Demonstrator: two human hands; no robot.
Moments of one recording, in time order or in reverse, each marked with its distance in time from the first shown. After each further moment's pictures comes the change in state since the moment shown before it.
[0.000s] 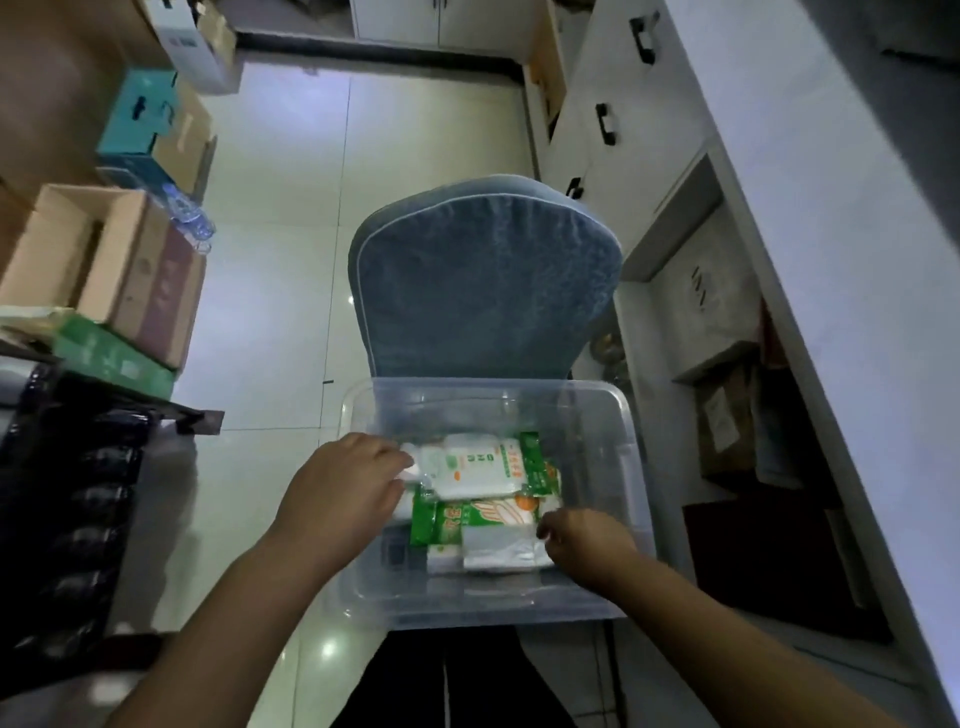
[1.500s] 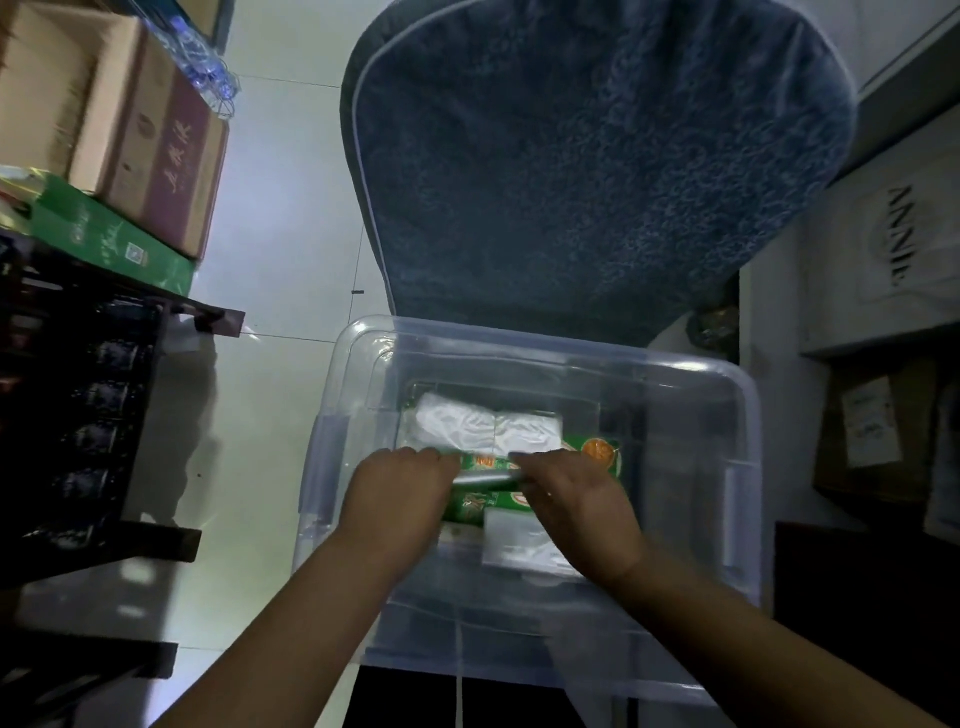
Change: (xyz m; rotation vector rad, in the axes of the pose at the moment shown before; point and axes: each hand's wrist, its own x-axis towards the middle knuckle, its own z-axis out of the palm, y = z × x) left_hand 0.078 -0.013 0.141 0.118 -0.243 -0.139; right_hand 0.128 -0.001 0.042 0.103 0.489 -0.519
